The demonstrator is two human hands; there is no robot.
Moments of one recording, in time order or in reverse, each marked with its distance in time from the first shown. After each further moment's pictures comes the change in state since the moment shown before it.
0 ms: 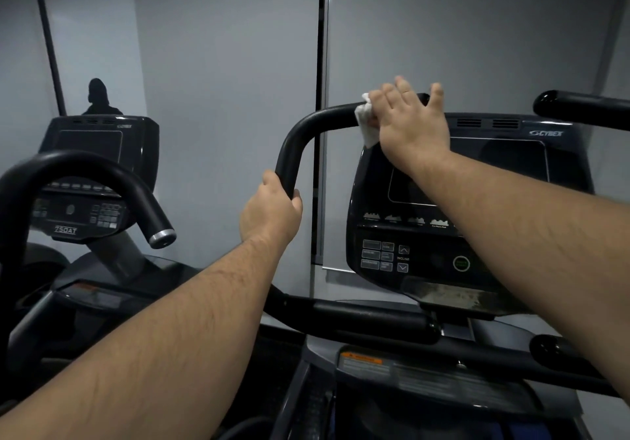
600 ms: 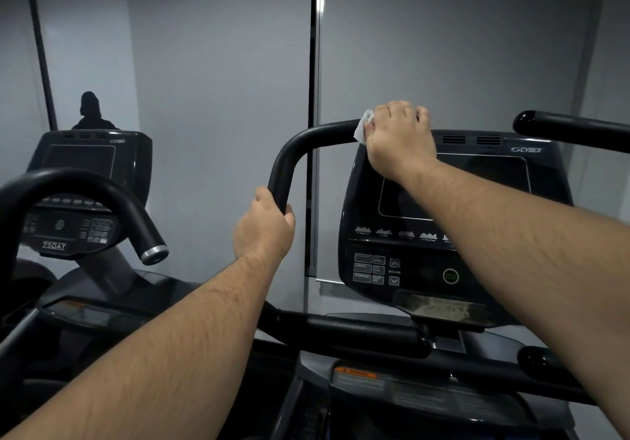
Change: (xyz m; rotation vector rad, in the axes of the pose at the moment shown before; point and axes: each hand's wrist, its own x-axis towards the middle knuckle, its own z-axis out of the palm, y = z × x) left_hand 0.001 -0.001 0.003 -0.001 0.010 -0.005; right_hand 0.010 0.005 0.005 0.263 0.033 0.150
